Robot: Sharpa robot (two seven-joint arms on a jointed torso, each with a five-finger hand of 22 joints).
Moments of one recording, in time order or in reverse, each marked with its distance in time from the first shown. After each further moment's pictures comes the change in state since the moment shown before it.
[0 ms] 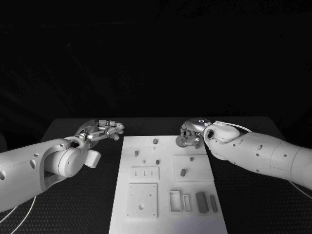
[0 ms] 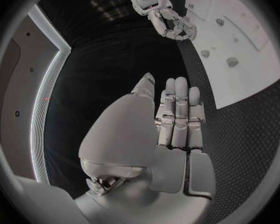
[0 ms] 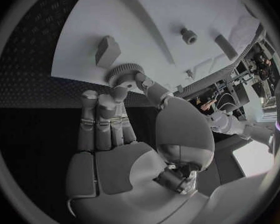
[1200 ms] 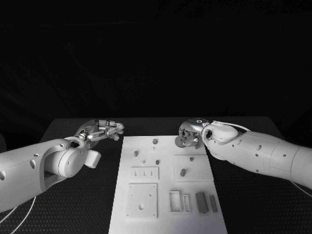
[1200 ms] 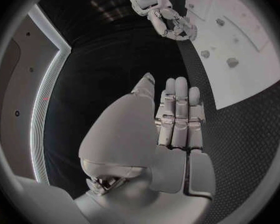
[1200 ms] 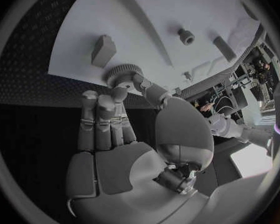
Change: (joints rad) left arm 0.000 0.001 0.000 0.000 0.000 0.000 -0.001; left_hand 0.000 0.000 0.000 0.000 0.000 0.000 0.000 0.000 0.001 0.000 0.000 0.000 0.000 0.000 0.000 0.000 0.000 -0.003 0.000 0.000 0.004 -0.002; right arm 0.013 -0.002 -0.013 0.026 -0.026 0.014 -0.012; right_hand -0.004 0.037 0.088 0.027 -0.009 0.010 -0.010 0.009 -0.010 -0.006 -0.006 0.019 -0.014 -0.005 -0.006 0.019 -0.006 0.000 -0.007 0.000 0.012 0.000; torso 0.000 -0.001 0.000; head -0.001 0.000
